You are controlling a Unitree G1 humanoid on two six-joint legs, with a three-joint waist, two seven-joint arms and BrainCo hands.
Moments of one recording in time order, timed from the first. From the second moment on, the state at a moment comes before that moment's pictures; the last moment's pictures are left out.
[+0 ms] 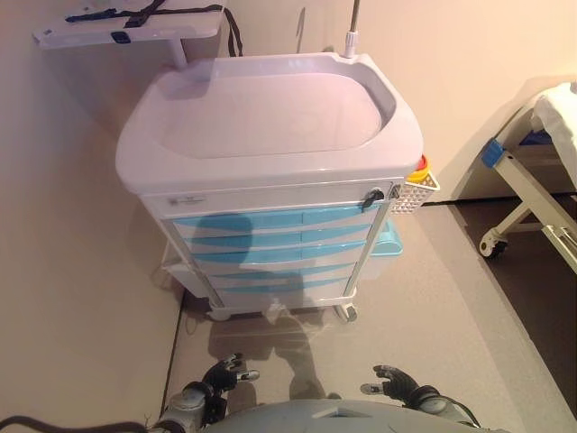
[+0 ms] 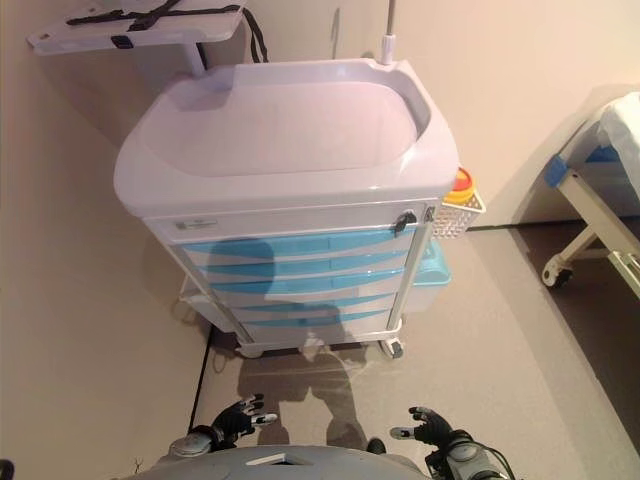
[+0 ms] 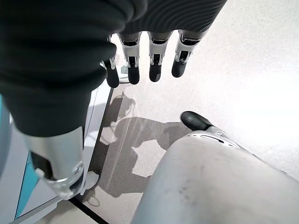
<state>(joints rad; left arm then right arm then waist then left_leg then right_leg) -0.04 0.19 -0.26 1.27 -0.18 -0.24 -0.22 -0.05 -0.26 0.25 1.31 -0.05 -0.21 0.13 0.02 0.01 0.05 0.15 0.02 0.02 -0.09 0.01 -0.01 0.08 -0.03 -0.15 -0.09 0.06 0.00</state>
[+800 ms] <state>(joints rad) -0.02 0.20 -0.22 1.27 -0.24 -0.22 -0.23 -0.03 -0.25 0.25 1.31 -0.06 -0.21 0.13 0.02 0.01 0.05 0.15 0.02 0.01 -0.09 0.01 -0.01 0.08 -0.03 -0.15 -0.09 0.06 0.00</state>
